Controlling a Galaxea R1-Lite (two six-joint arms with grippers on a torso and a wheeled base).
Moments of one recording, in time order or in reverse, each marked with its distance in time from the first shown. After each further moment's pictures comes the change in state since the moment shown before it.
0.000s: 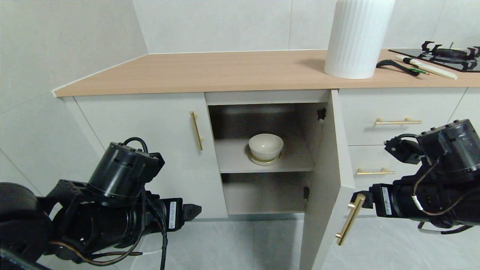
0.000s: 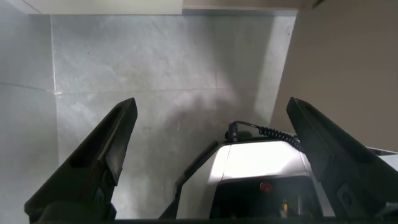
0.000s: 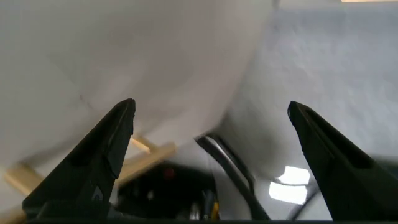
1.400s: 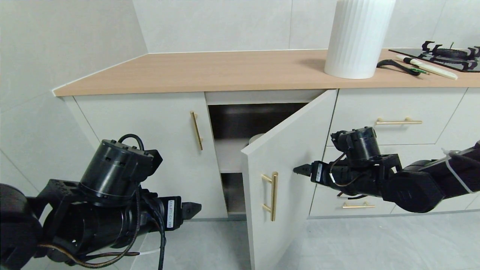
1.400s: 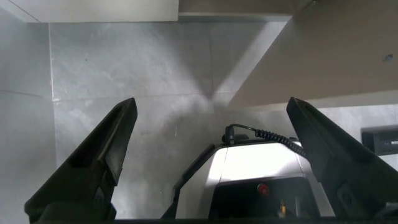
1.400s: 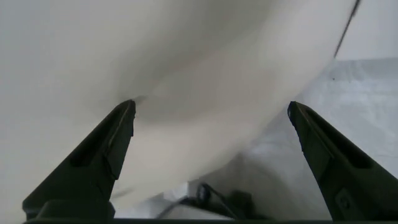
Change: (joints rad) left arm -0.008 -0.024 -0.003 0.000 0.001 0.005; right arm -0.005 0.467 -0.150 -0.508 0.031 0.163
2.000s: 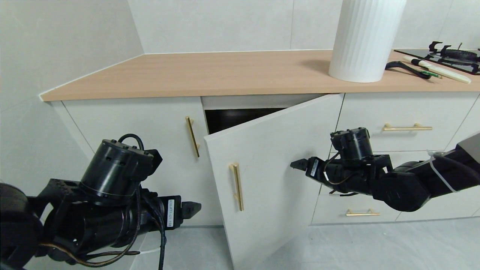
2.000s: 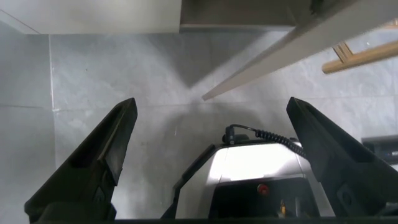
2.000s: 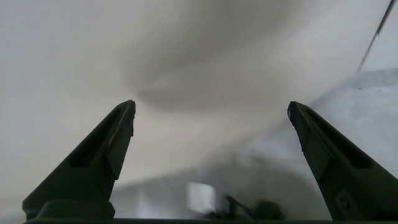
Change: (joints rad) left arm 0.001 0.001 0.000 -0.003 0.000 -0.002; right arm -0.002 0.045 -0.032 -0.051 -0.009 0.132
